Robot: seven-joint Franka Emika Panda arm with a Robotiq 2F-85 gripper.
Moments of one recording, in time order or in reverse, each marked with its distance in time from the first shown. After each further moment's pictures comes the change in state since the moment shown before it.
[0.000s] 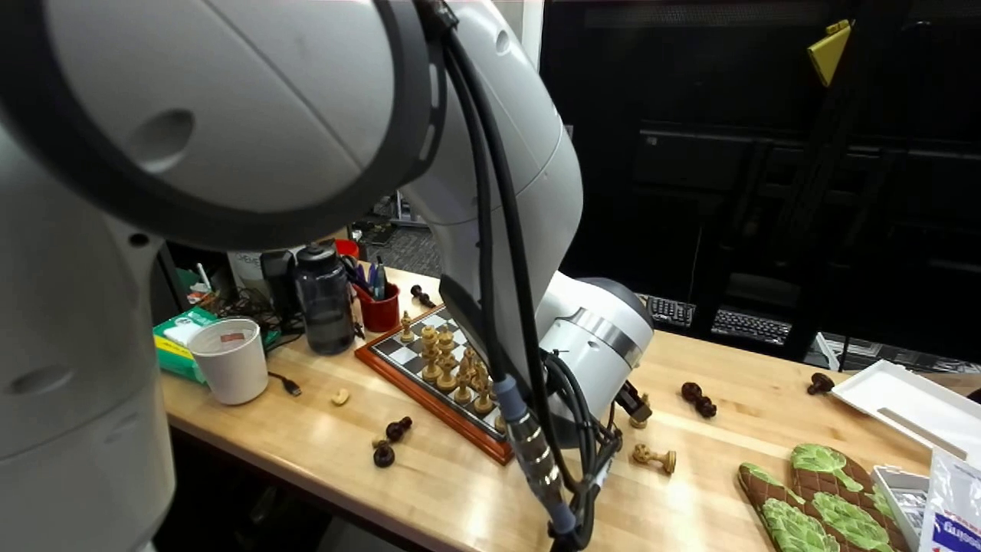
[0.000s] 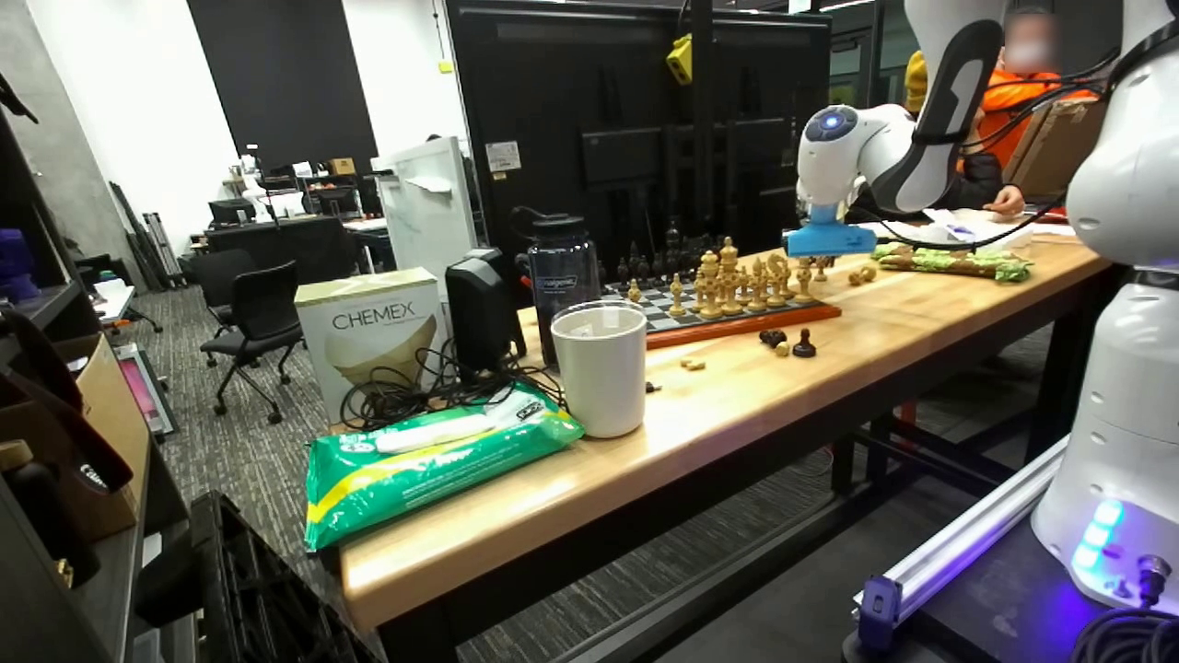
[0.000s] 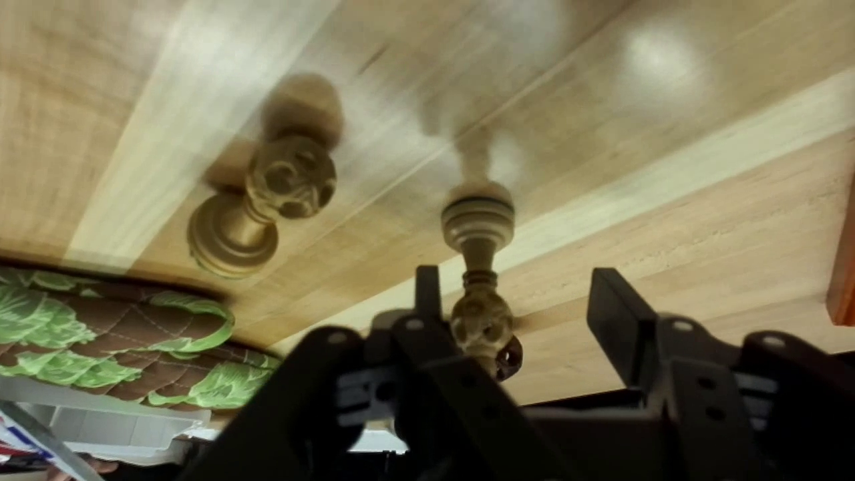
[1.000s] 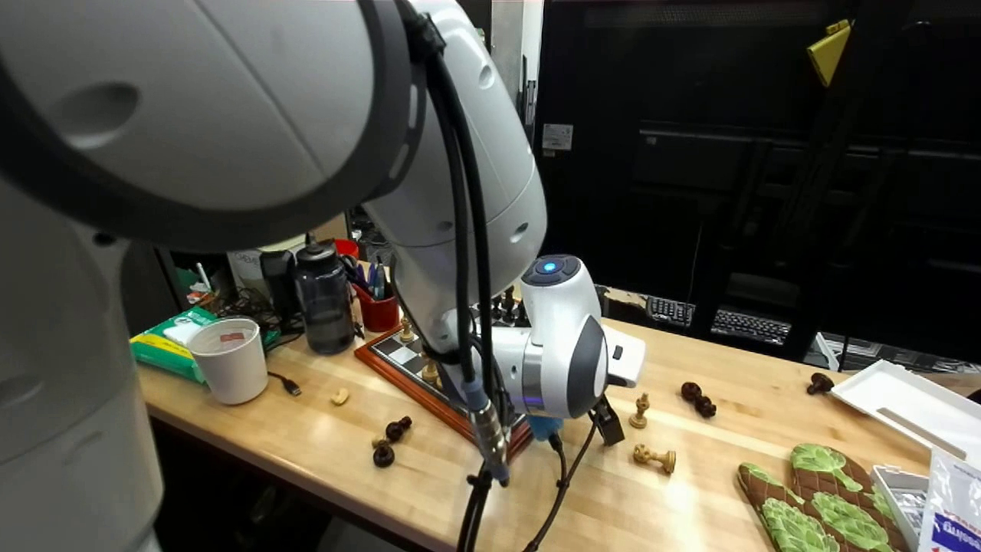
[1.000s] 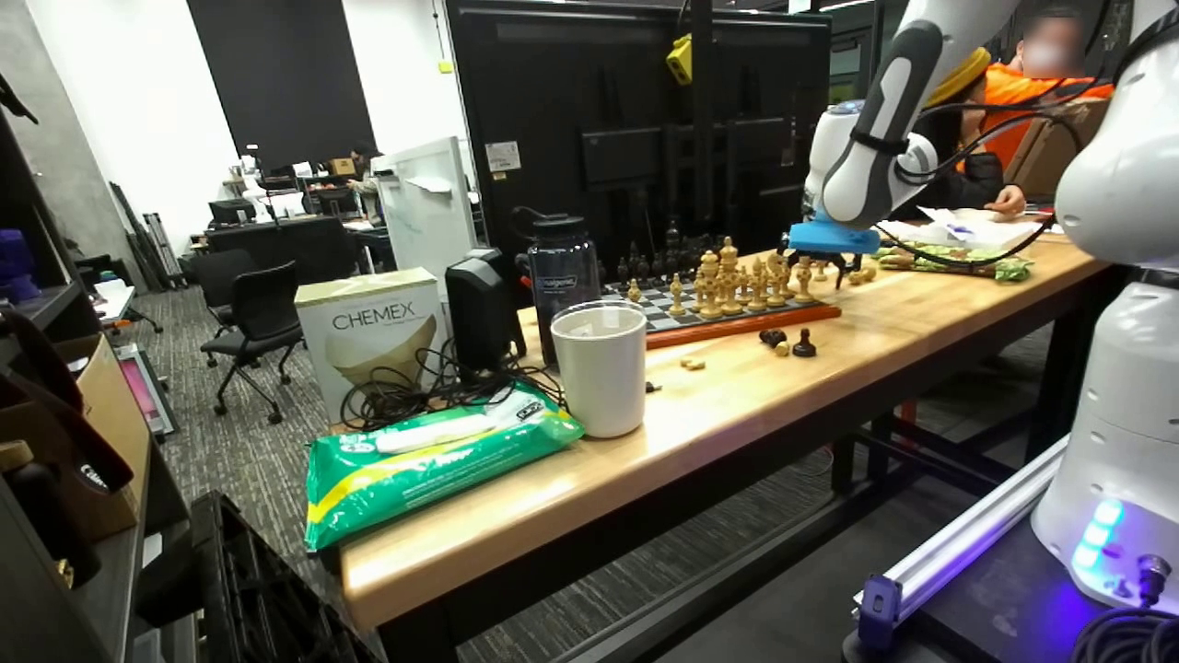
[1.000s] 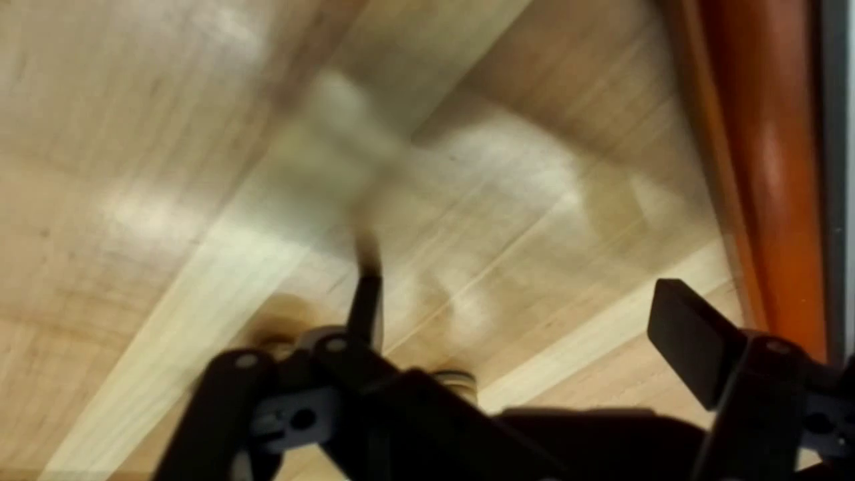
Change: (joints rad) arm -0.080 -0.047 0.135 -0.193 1.073 0.087 -0.932
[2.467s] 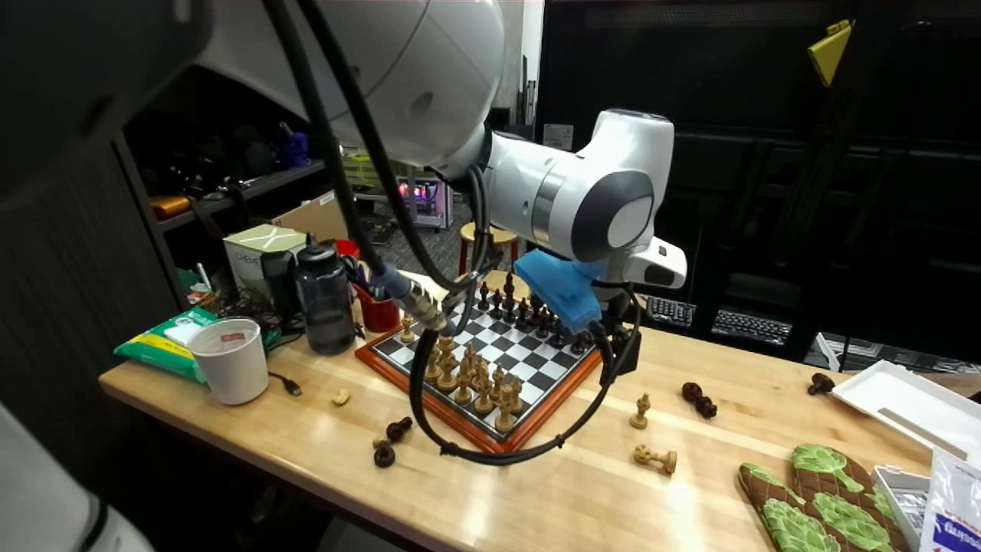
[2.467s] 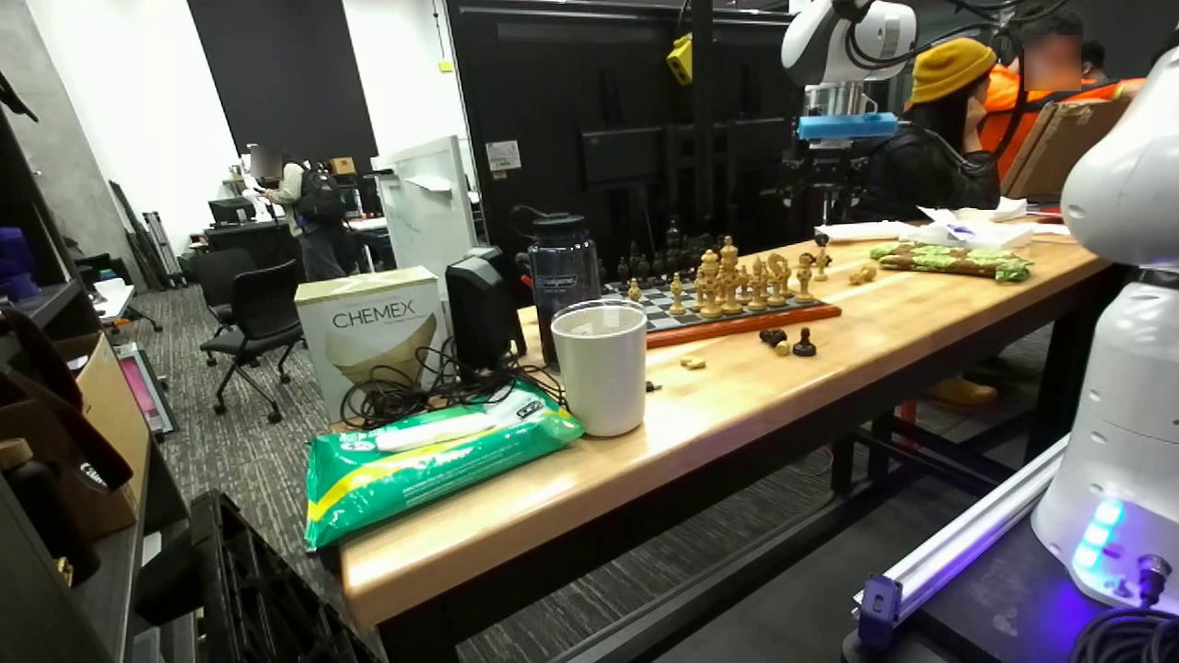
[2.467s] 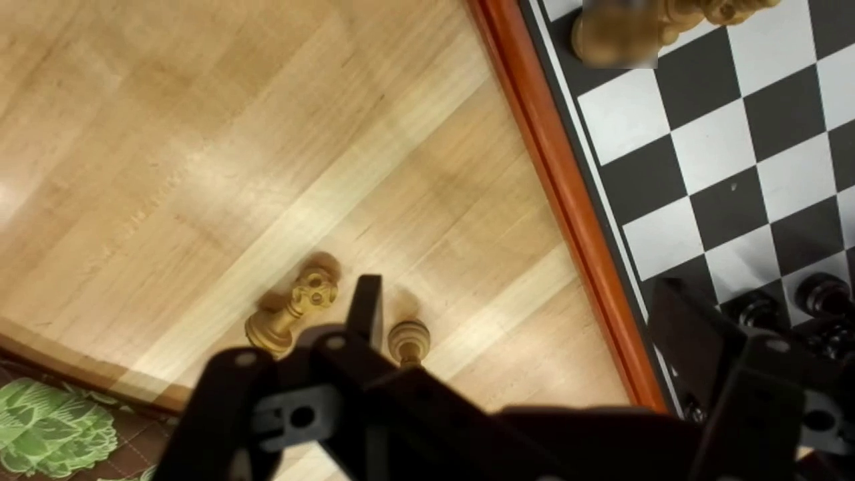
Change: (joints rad) arm 0.035 -0.225 0.026 0.257 0.538 -0.834 -0.604
